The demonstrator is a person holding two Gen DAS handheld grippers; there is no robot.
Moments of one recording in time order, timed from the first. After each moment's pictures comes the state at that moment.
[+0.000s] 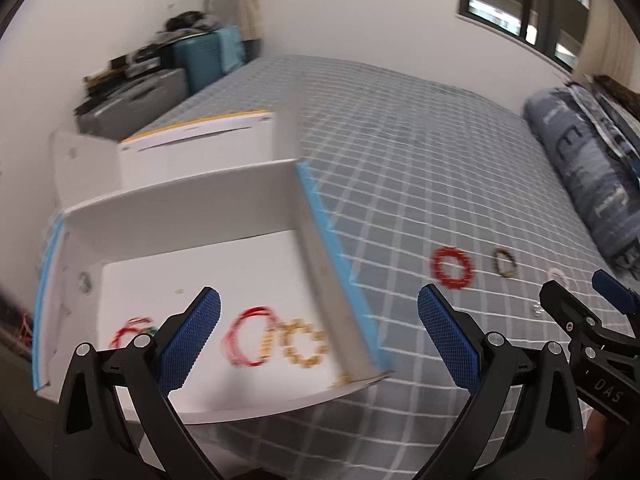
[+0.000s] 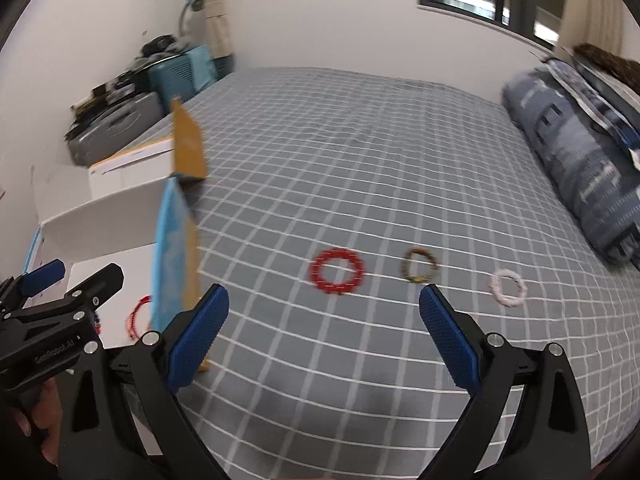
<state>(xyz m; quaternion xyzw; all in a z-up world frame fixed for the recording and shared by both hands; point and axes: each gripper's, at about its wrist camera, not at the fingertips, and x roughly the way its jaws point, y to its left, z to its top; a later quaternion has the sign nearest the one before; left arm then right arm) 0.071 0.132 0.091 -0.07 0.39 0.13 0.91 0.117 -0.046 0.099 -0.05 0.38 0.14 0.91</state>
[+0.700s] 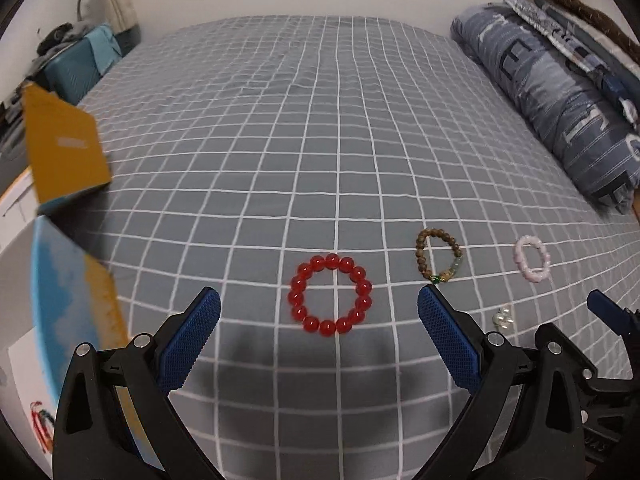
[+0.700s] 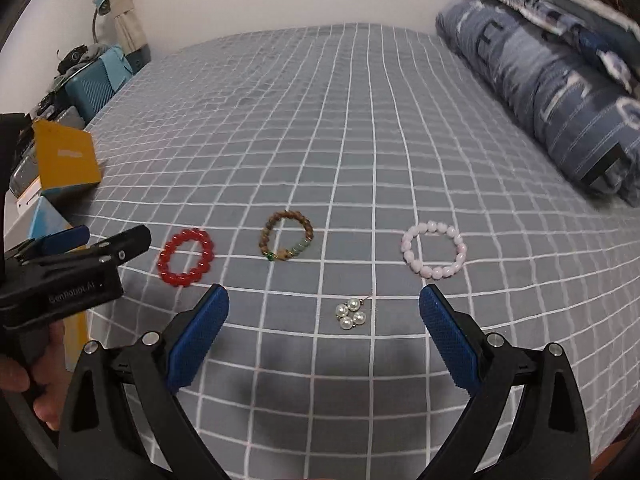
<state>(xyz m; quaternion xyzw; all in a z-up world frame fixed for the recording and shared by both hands) 0.241 0.015 0.007 -0.01 0.47 0.01 0.88 0.210 -0.169 0.016 0.00 0.46 0.06 0.89</state>
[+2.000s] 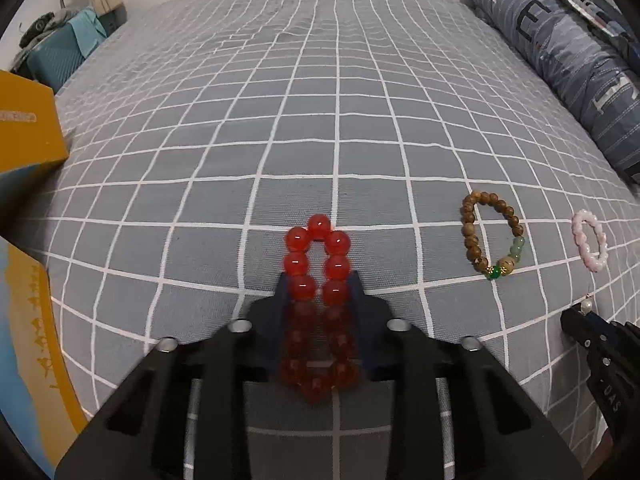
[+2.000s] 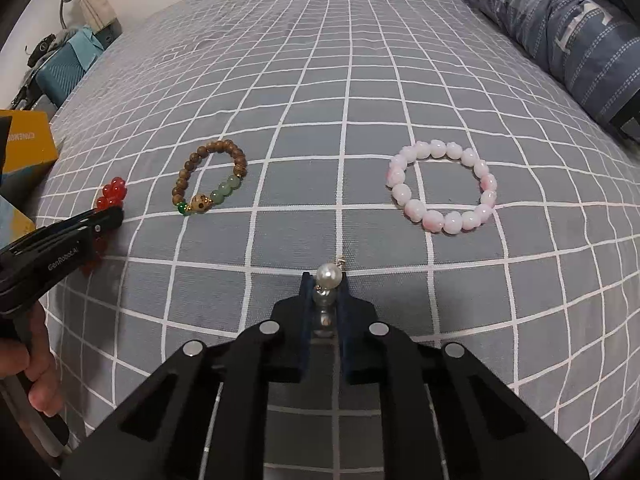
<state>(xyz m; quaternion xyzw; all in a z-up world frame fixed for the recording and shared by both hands) 0.277 0.009 -0.075 0.00 0.51 0.01 0.86 0.241 -0.199 -0.075 0.03 0.52 0.05 0.85</state>
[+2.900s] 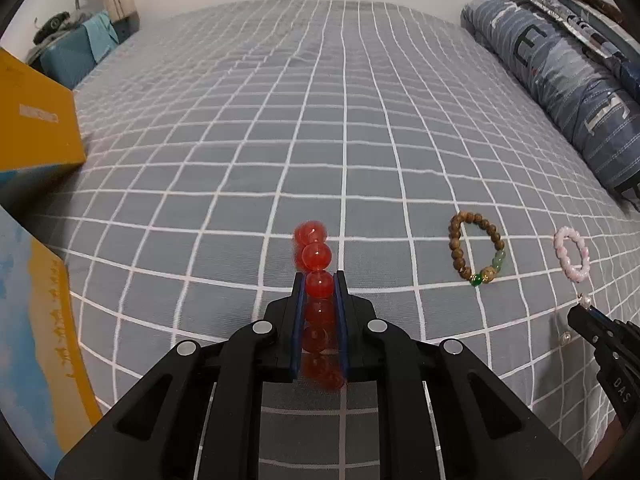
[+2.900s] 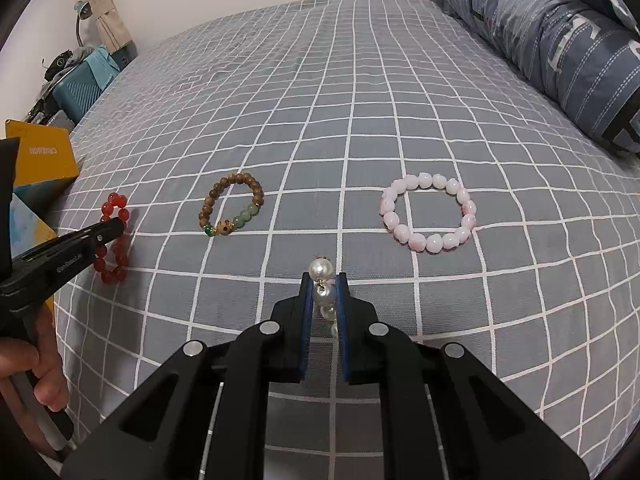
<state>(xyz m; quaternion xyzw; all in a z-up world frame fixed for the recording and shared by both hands) 0.256 0.018 -0.050 -0.02 0.47 0.02 0.88 0.224 -0.206 -0.049 0.04 0.47 0.06 0.88</state>
